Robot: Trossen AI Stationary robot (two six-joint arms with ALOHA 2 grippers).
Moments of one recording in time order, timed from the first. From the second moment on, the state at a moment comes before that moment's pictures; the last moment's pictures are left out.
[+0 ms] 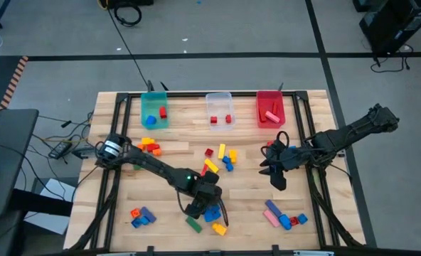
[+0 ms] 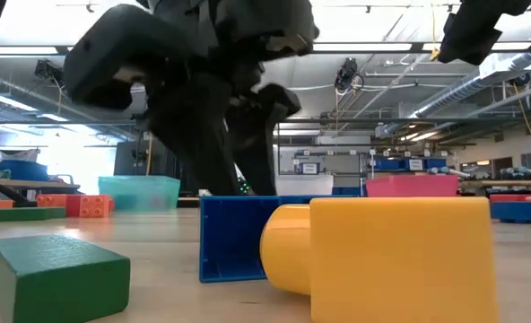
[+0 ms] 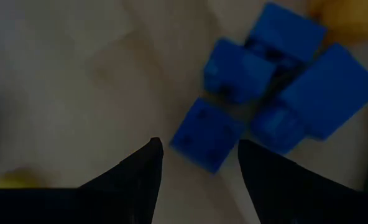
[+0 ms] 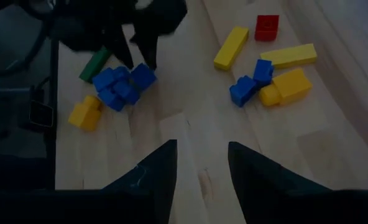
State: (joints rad) left arm -0.36 2.03 1.45 -0.57 -0.03 0.18; right arm 0.39 1.02 0.87 -0.69 0.19 0.66
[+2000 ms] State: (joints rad) left arm 0.31 1.79 1.45 -0.35 0.03 0.09; right arm 0.39 1.02 0.87 -0.68 0.40 0.82
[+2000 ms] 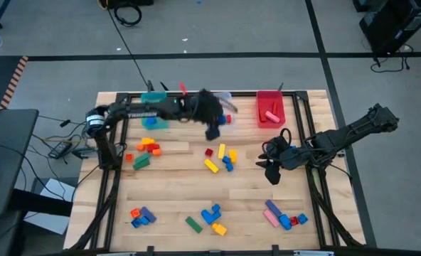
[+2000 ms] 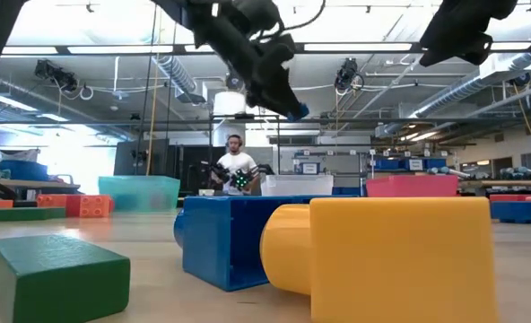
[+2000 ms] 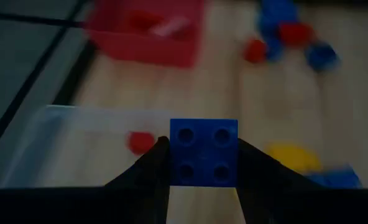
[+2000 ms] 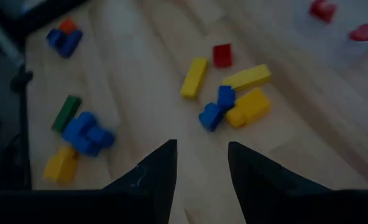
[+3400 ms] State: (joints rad) left arm 0.51 1.75 1.52 -0.55 -0.01 0.02; right arm 0.19 1.02 0.87 -0.67 0.55 1.01
